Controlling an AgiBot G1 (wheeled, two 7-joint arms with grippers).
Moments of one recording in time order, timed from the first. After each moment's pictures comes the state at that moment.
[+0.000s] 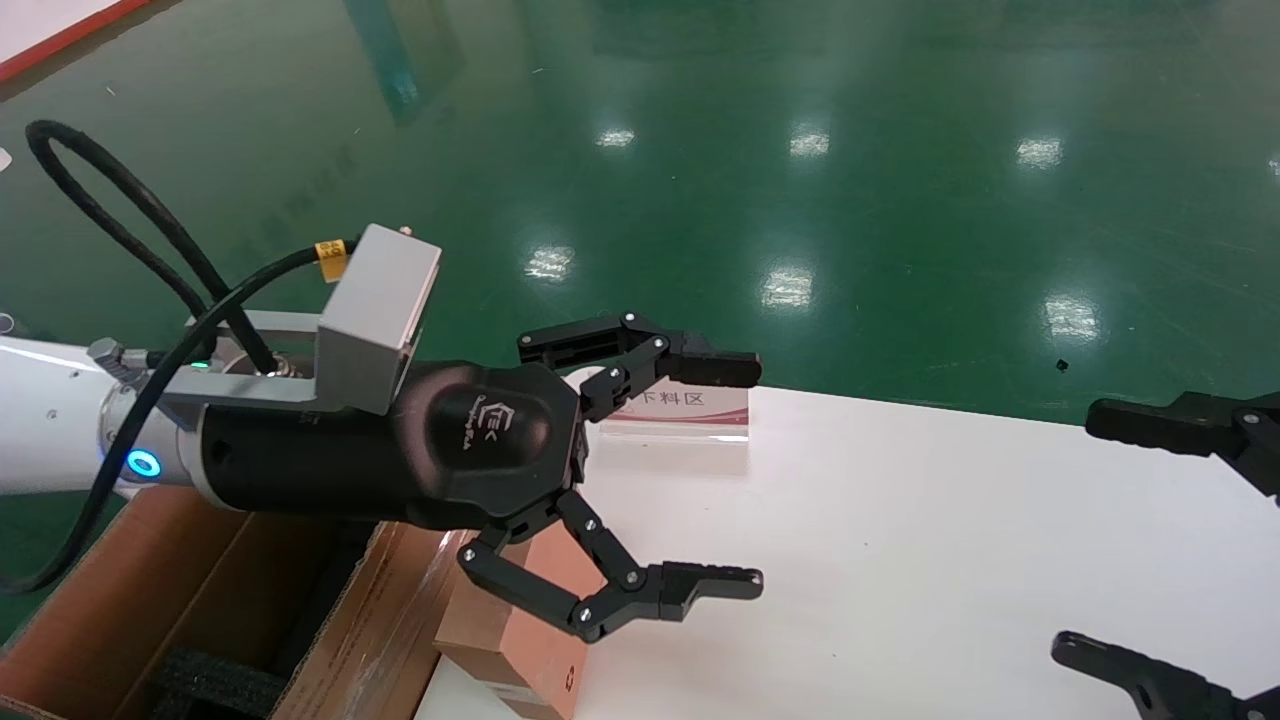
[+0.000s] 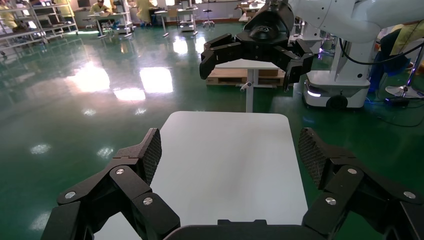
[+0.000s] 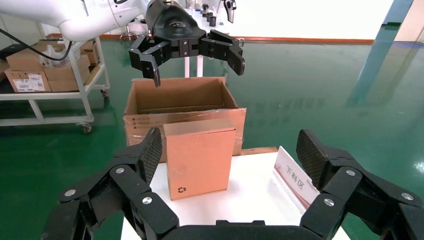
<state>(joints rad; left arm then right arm) -1.07 0.61 0.28 -1.28 0.73 1.50 -0.19 1.07 -0.61 -0.28 1.28 -0.73 -1.50 0.19</state>
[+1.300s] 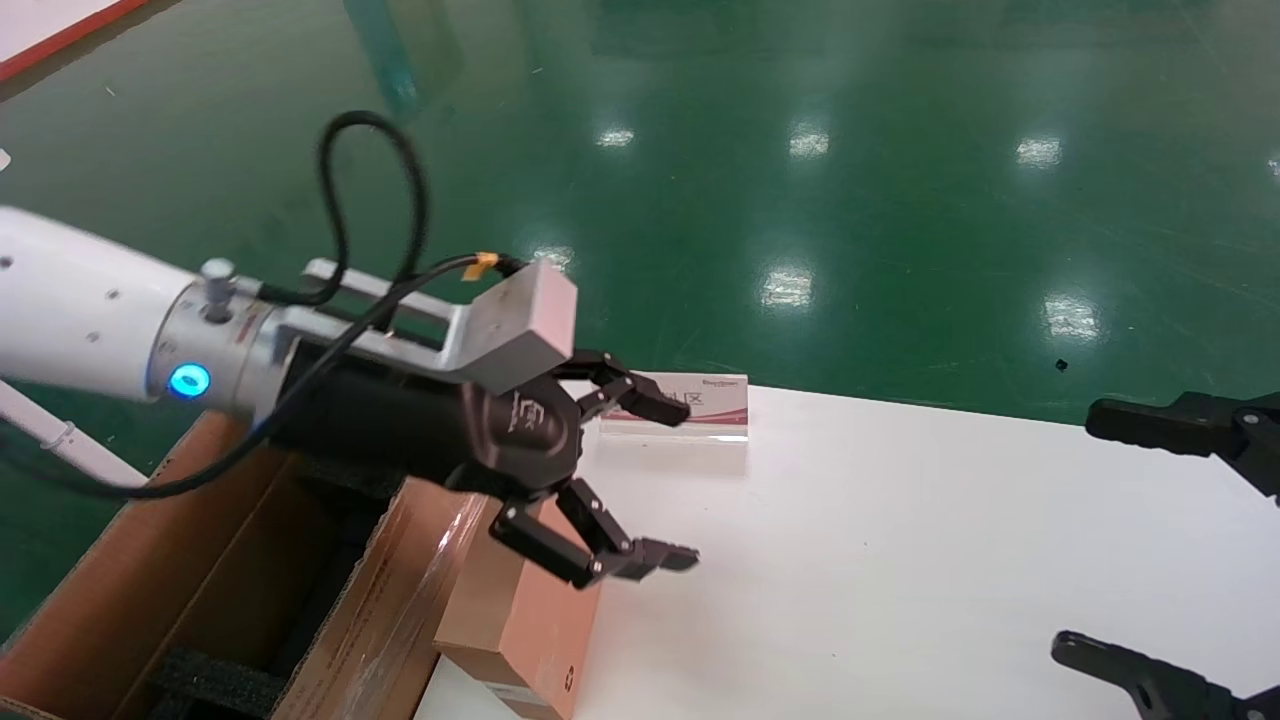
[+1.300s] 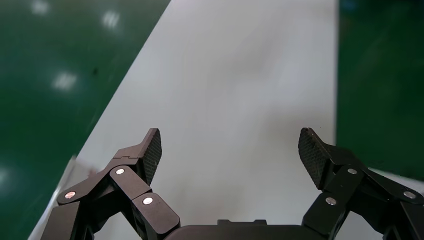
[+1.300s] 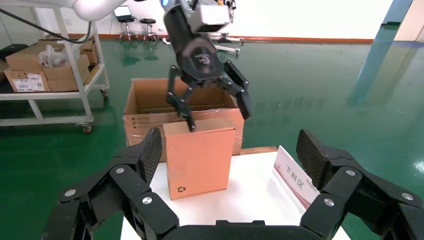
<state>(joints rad) -1.46 0.62 0.54 -1.34 1.22 1.55 -0.59 1.08 -0.61 -0.28 1.28 -0.73 -1.50 0.19</state>
